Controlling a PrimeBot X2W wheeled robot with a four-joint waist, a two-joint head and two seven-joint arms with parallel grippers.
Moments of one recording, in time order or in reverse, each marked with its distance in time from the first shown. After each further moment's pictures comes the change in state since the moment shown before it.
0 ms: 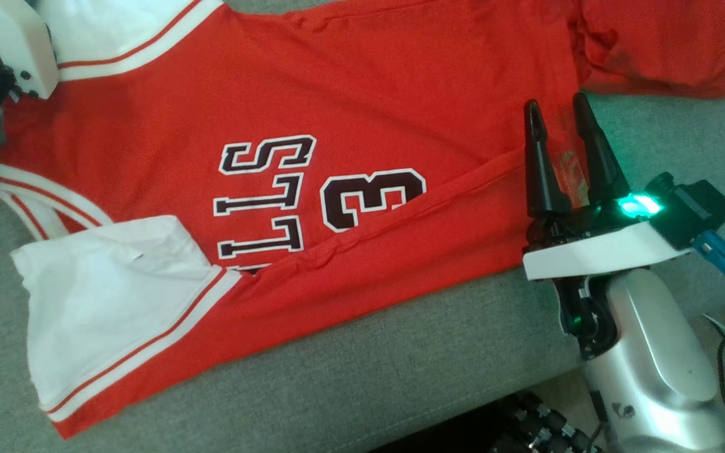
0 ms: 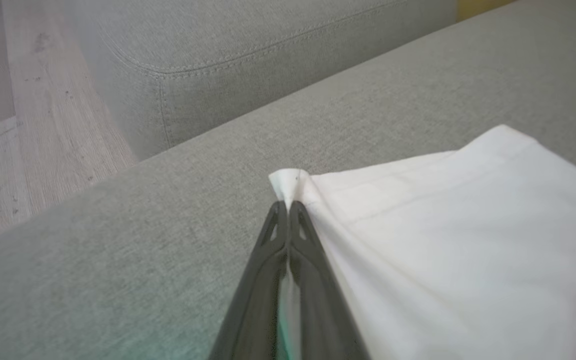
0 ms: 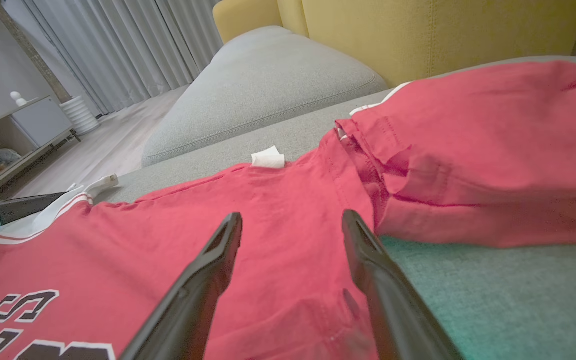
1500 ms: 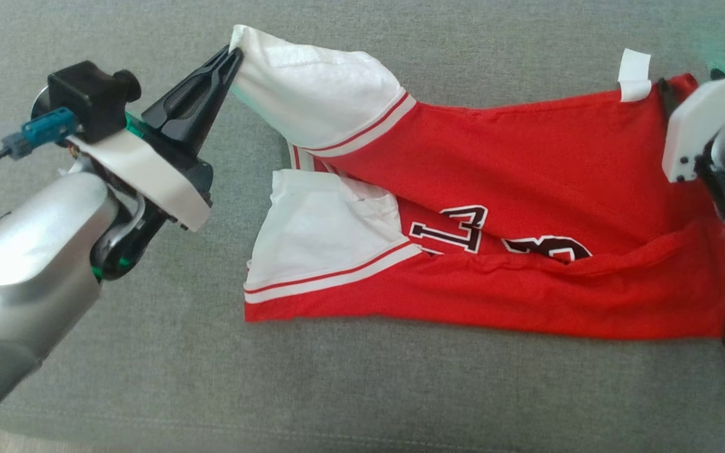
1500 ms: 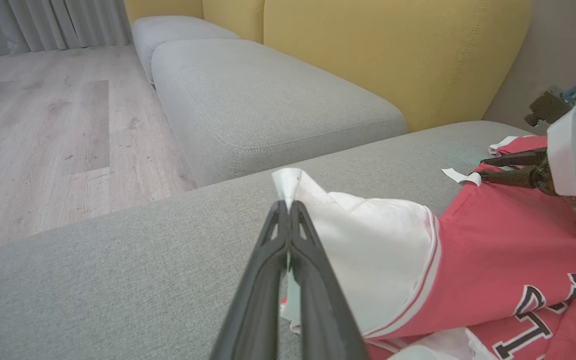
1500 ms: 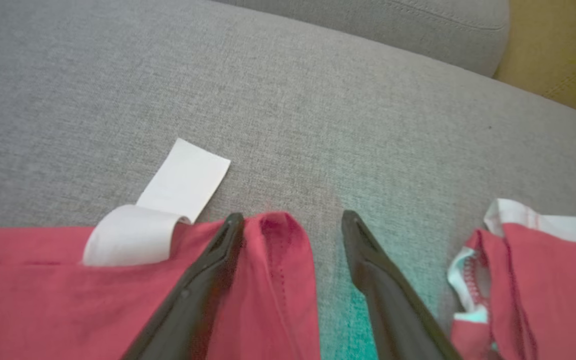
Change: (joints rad) left arm 0.258 -0.007 -0.126 -0.415 -0.107 0.054 -0.332; right arm -0.432 -0.232 -0.208 0.546 -0.424 0.000 0.634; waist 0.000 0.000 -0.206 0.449
